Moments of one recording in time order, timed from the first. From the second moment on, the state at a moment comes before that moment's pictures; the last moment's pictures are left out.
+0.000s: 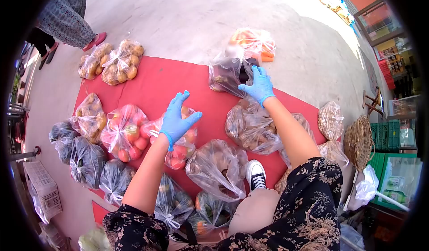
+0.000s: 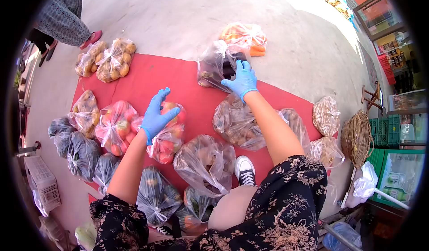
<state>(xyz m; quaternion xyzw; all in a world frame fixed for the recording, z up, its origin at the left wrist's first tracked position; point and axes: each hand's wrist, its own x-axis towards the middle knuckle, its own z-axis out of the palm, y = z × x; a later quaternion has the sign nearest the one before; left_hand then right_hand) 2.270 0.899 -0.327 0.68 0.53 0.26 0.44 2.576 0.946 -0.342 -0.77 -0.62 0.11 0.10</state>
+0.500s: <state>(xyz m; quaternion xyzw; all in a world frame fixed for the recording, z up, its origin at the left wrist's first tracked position) 2.463 1.039 -0.368 0.64 0.59 0.19 0.45 2.665 0.996 -0.401 -0.55 -0.38 0.50 0.54</state>
